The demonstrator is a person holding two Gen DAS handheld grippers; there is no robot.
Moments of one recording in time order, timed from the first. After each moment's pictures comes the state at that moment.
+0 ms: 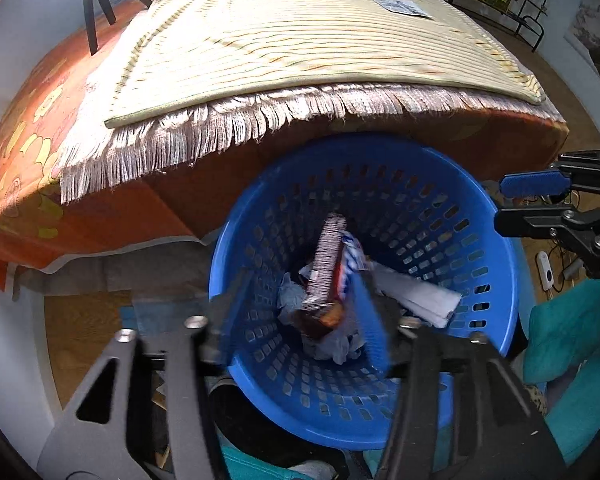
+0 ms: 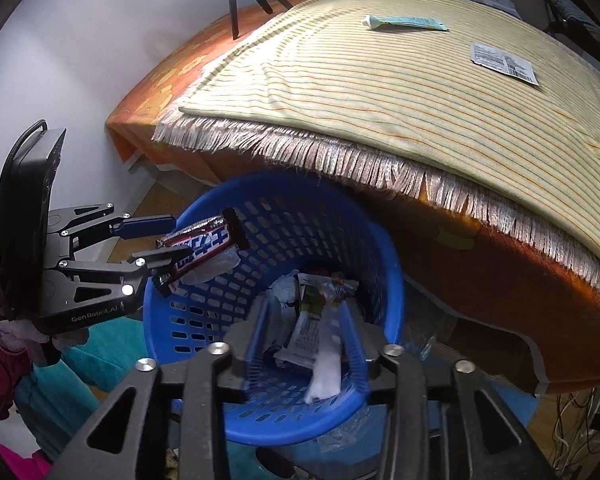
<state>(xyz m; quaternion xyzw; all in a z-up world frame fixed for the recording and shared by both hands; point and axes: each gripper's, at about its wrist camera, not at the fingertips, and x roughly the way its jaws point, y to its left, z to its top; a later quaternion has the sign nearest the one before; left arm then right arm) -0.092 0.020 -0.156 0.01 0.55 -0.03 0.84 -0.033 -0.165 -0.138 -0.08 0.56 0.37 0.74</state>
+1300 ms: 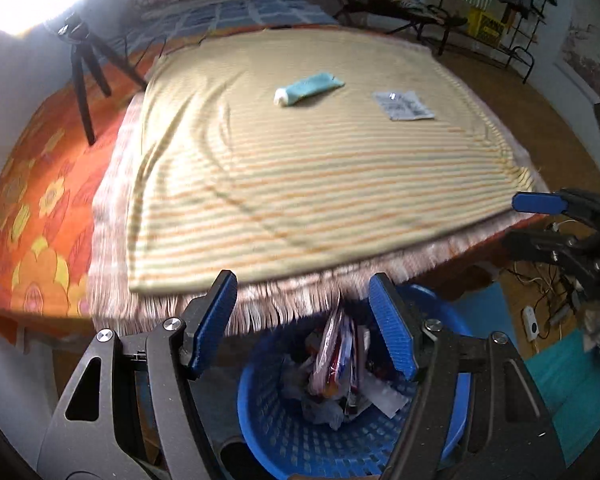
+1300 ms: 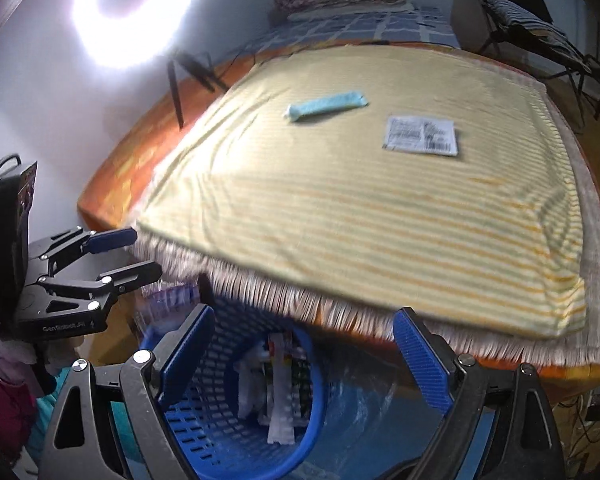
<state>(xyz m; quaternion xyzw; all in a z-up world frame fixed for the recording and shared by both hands) -0.010 0.028 -0.078 0.00 0.49 -0.05 0.87 0.041 -0.203 -0.083 0.00 0.51 0.30 0.80</state>
